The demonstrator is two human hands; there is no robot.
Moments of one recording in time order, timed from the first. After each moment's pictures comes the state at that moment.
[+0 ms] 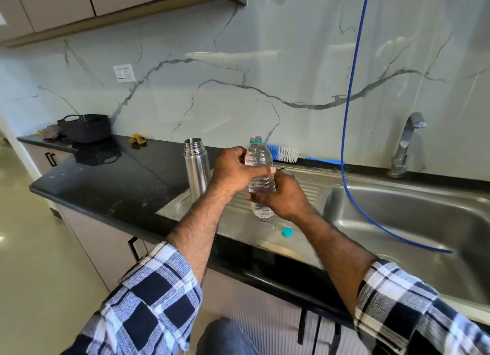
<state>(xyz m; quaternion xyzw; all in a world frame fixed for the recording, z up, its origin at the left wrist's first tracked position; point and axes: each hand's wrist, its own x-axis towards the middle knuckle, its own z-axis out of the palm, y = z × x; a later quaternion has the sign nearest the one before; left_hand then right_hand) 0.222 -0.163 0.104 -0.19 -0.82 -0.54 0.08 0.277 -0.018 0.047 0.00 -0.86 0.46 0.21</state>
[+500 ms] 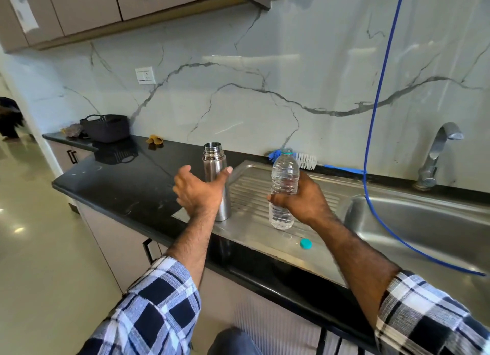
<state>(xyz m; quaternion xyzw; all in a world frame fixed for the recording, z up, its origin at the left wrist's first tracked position) 0.167 -0.243 0.048 0.11 -0.80 -0.51 0.29 0.260 -0.019 0.050 -0.06 -0.86 0.46 0.22</state>
